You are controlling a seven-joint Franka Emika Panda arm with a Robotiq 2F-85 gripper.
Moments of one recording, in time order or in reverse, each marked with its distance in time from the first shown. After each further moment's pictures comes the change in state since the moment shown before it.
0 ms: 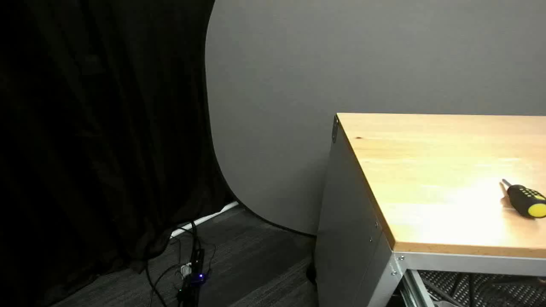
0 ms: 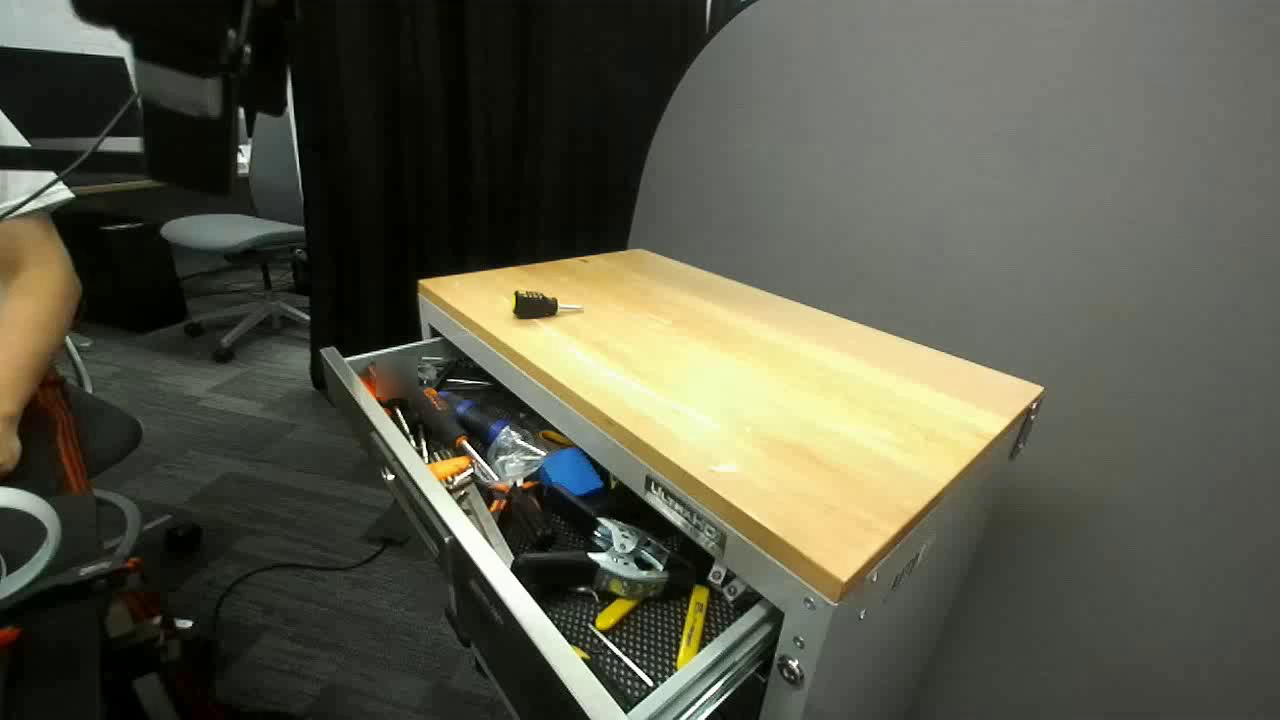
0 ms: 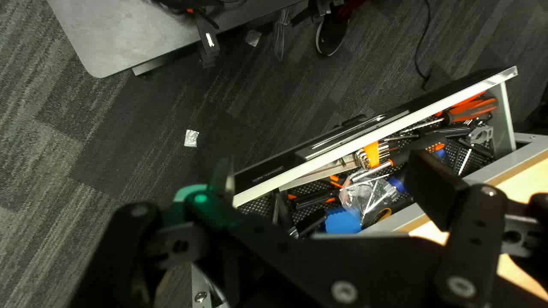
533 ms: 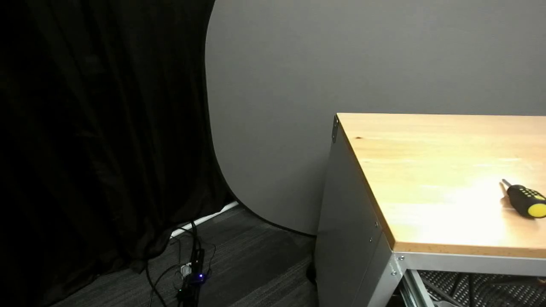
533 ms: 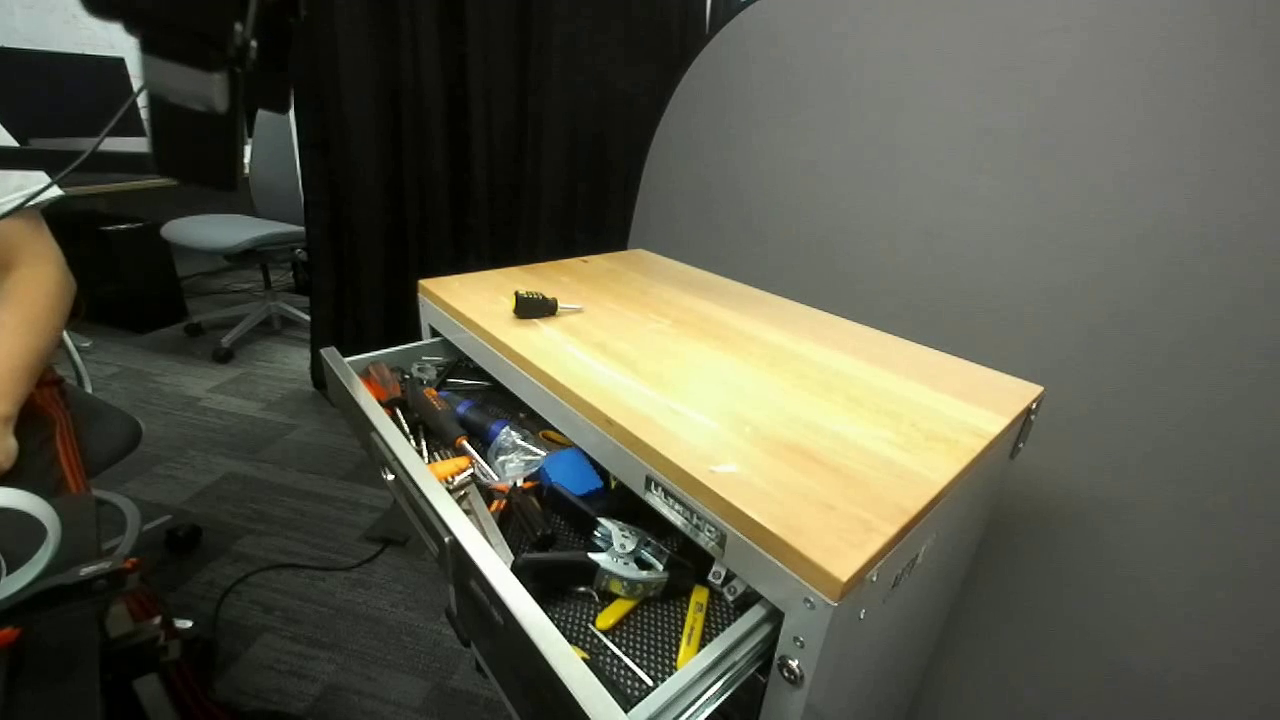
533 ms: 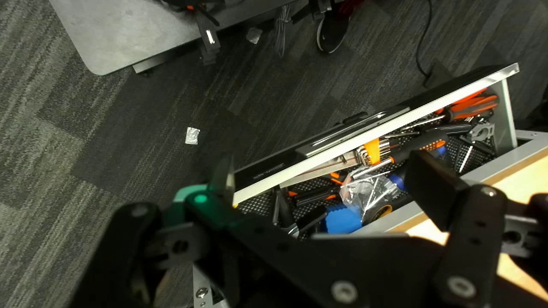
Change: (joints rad) arm -0.005 0.000 0.007 0.000 0.000 0.009 0.004
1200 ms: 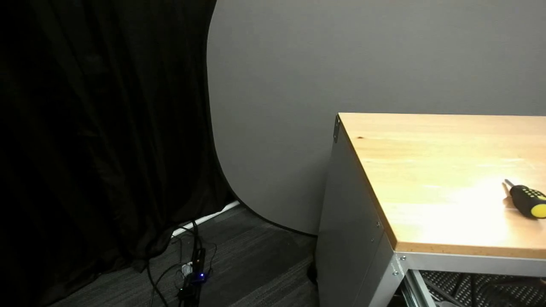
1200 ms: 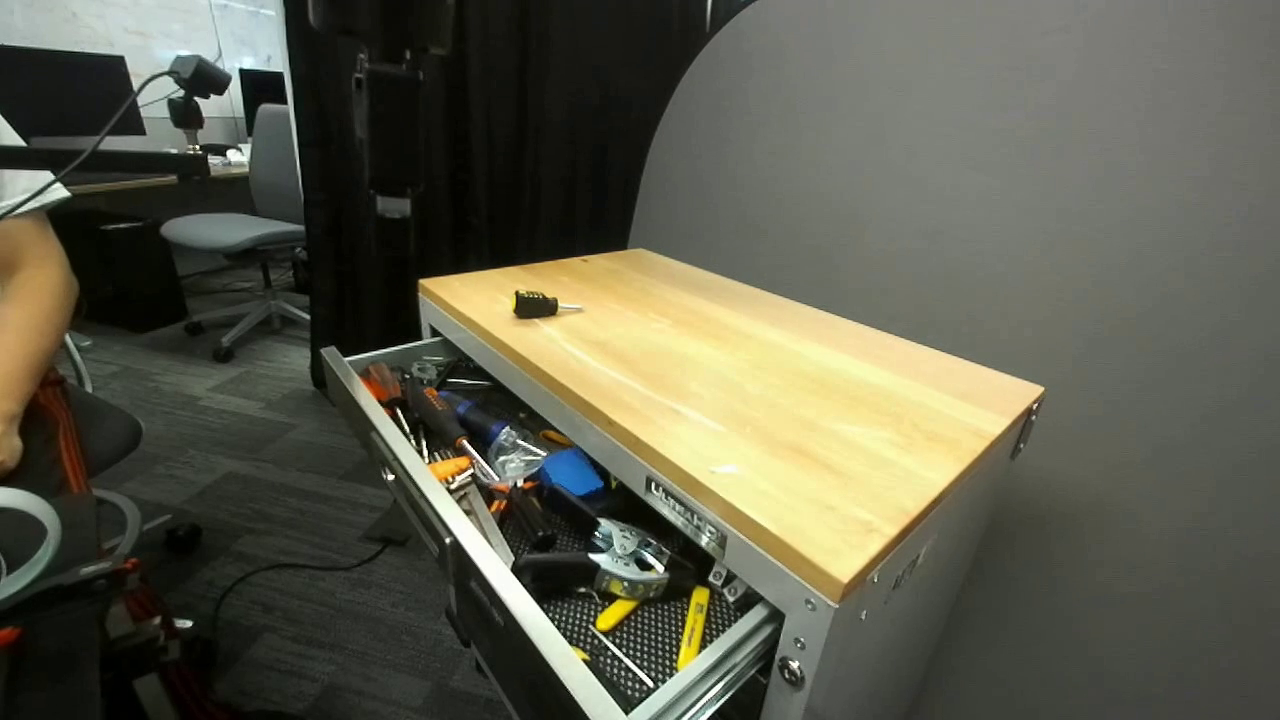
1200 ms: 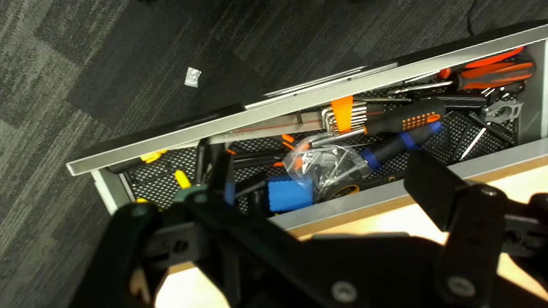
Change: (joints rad) arm 0.098 0.120 0.290 -0.097 0.001 0.376 0.241
